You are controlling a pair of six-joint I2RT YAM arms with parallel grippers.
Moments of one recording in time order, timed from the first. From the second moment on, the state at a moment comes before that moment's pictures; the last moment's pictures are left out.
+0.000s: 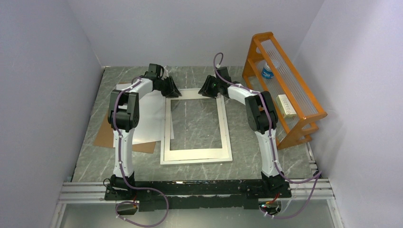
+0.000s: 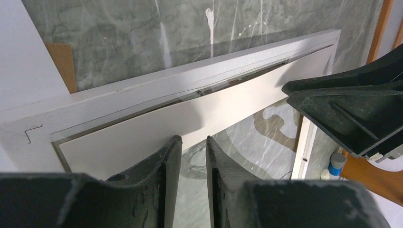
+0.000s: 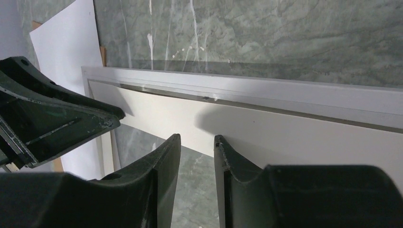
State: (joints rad) left arm -0.18 2.31 1.77 -0.37 0.53 -0.49; right arm 0.37 2.32 1.71 -0.09 -0.33 0.69
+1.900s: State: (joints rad) left arm -0.17 2.36 1.87 -0.32 0.55 -0.35; right arm 0.39 2.34 1.79 -0.06 -0.29 0.63
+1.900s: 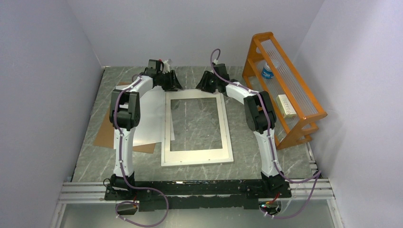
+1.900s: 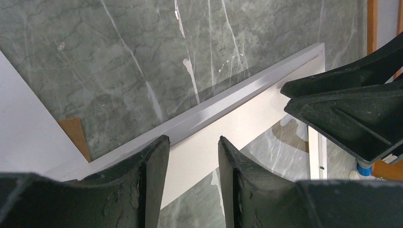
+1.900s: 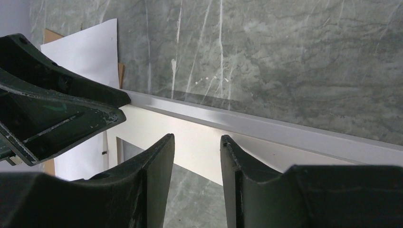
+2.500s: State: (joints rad) left arm -0.17 2.34 1.88 -0.41 0.58 -0.31; right arm 0.40 2.34 1.79 -0.12 -0.29 0.62
